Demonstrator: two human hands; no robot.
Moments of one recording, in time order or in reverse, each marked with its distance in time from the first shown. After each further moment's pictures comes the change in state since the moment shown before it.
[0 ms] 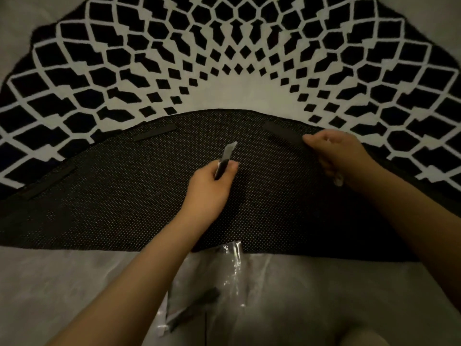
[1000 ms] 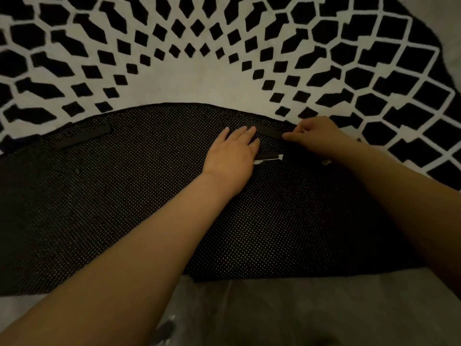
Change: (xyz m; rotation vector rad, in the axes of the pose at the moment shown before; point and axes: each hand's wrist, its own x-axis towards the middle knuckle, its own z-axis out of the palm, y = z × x) left_hand 0.100 0.024 0.113 1.249 -0.318 0.574; right_hand 0.103 0.042 -0.046 -0.479 0.001 0.079
